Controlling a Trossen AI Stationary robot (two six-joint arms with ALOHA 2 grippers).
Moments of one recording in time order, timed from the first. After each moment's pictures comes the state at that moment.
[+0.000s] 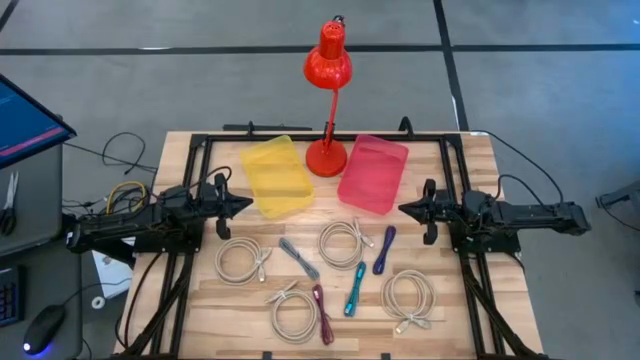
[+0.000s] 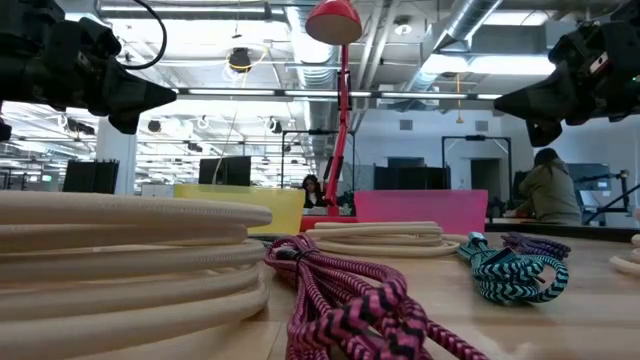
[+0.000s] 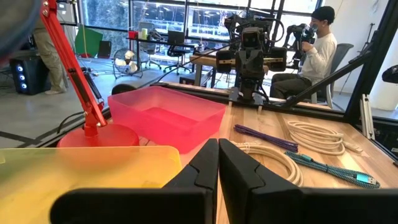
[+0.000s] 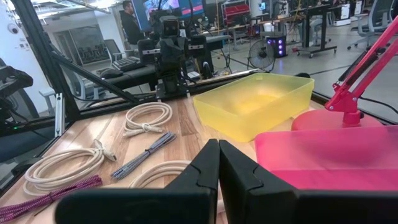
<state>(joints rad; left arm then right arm) 0.17 0.06 0.01 0.05 -0.01 -0.06 -0.01 0.10 0.00 0.04 0.16 0.18</state>
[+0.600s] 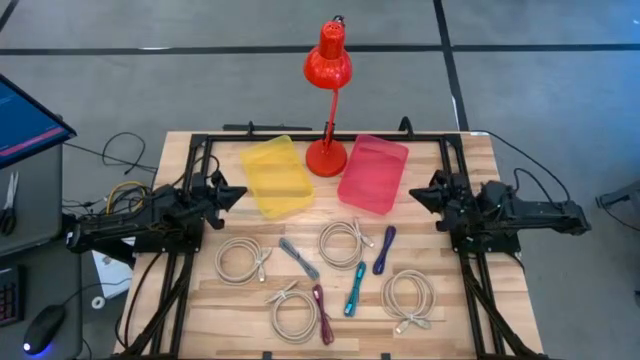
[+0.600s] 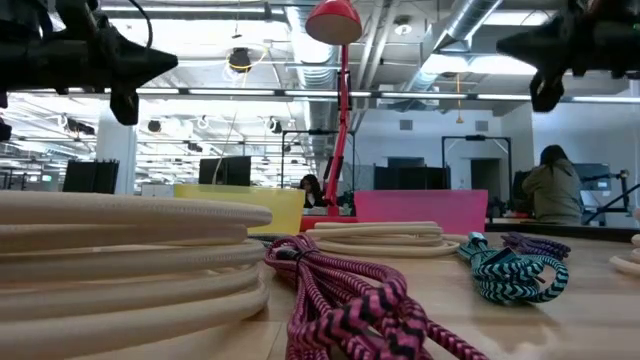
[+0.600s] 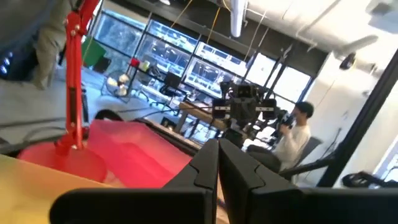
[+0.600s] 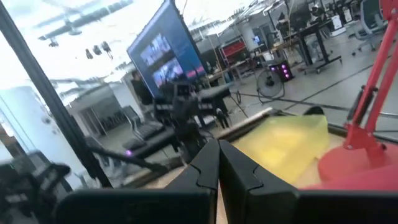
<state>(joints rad) 0.16 0.06 0.01 0.27 -0.08 -0.41 -0.01 0.10 0.17 0.08 0.21 0.42</state>
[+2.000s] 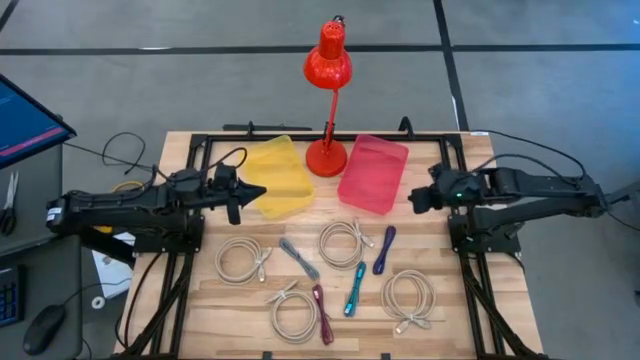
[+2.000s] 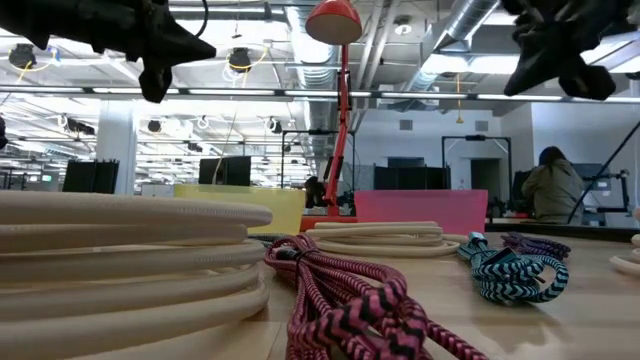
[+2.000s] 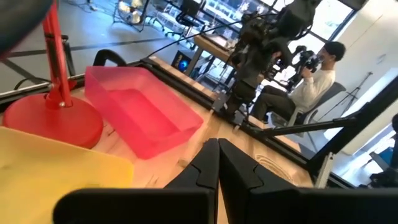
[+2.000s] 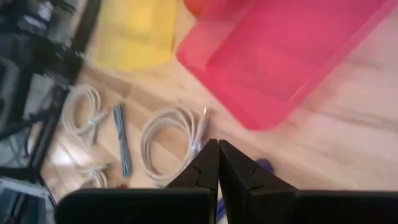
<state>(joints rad) 0.12 0.59 0.39 0.09 -0.07 -0.45 -0.01 0.72 0.77 -0.86 0.25 1.15</state>
